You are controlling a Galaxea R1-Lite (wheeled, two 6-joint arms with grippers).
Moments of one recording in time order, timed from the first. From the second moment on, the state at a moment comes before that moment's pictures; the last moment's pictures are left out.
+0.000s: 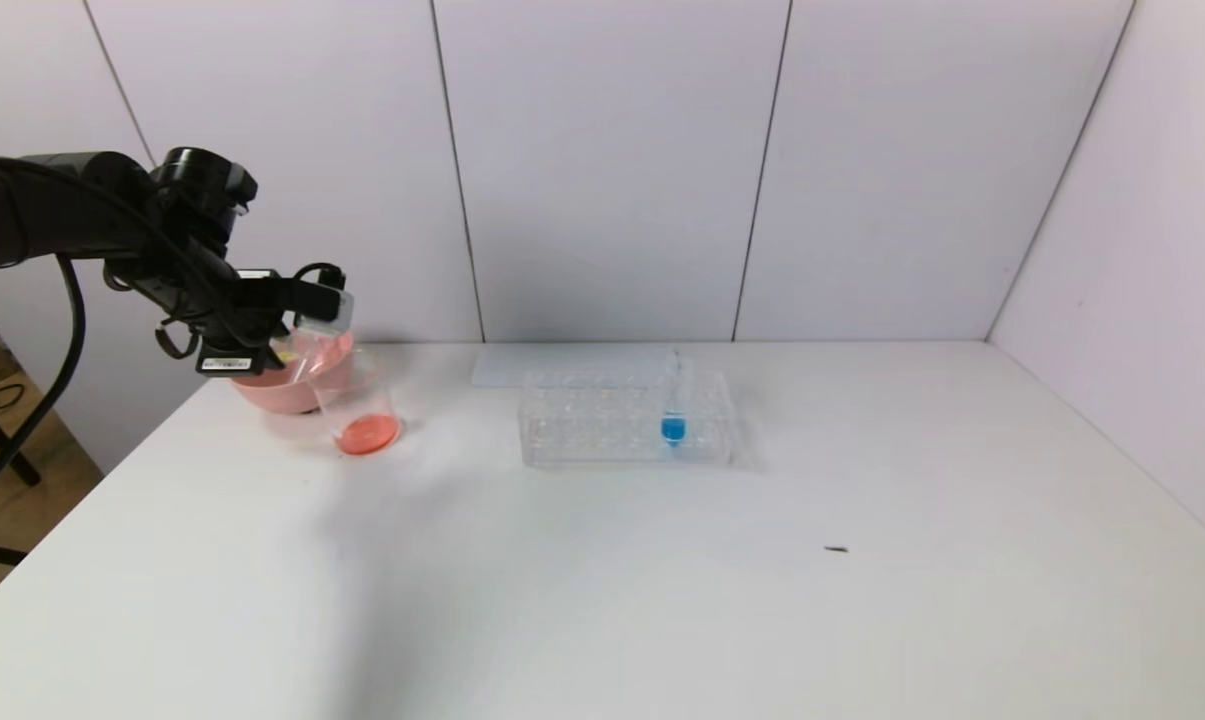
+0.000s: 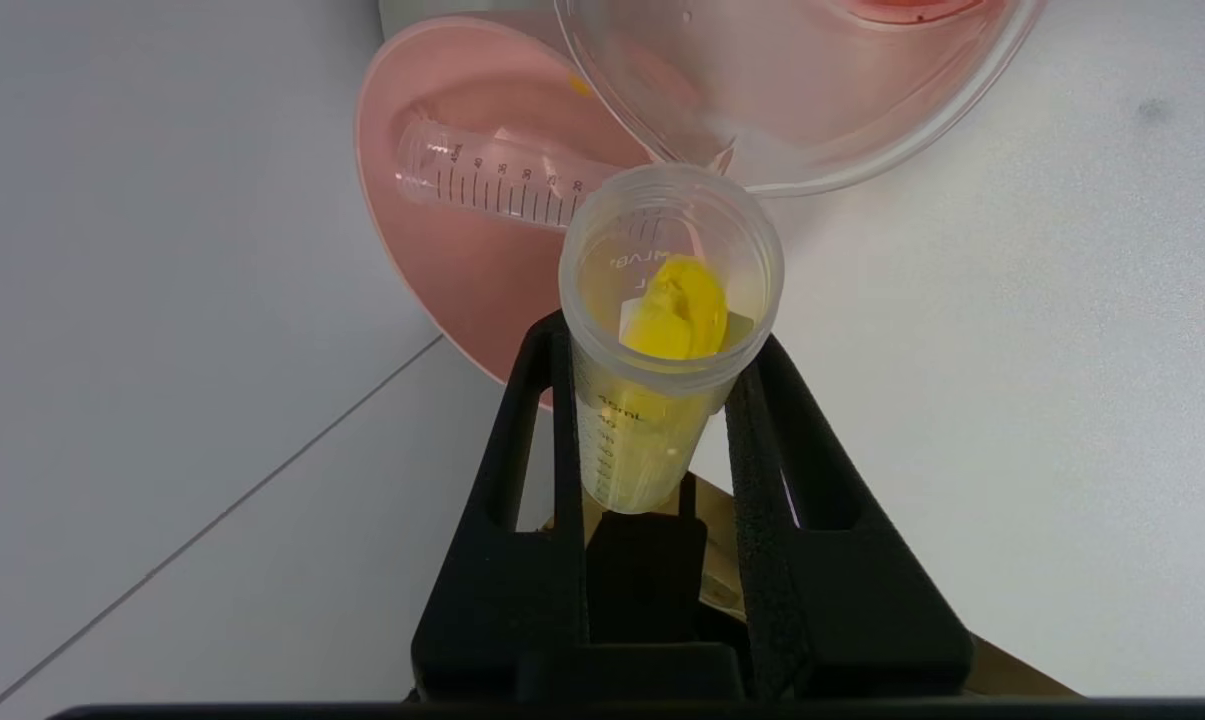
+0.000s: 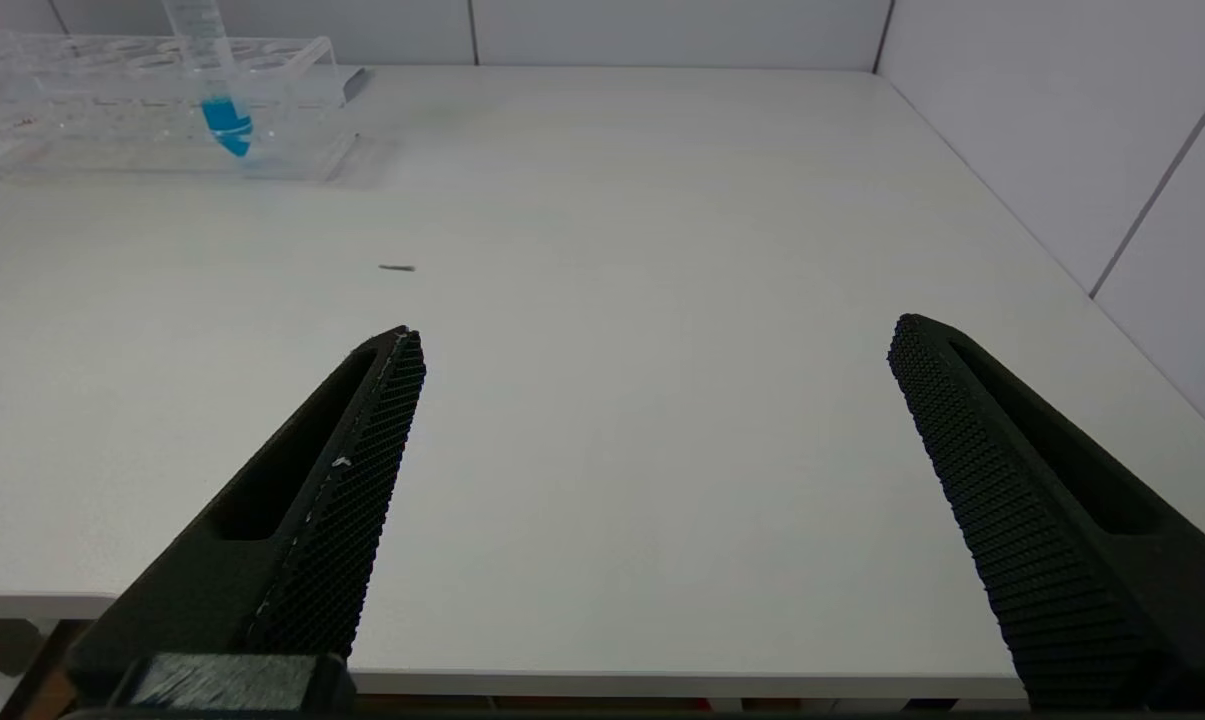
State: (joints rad) left arm 0.05 2.14 -2.00 0.73 0.04 1.54; right arm 0.00 0.00 0.00 0.00 0.00 0.00
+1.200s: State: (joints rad) left arm 0.03 2.14 -2.00 0.72 0.15 1.58; right arm 0.00 0.00 0.00 0.00 0.00 0.00
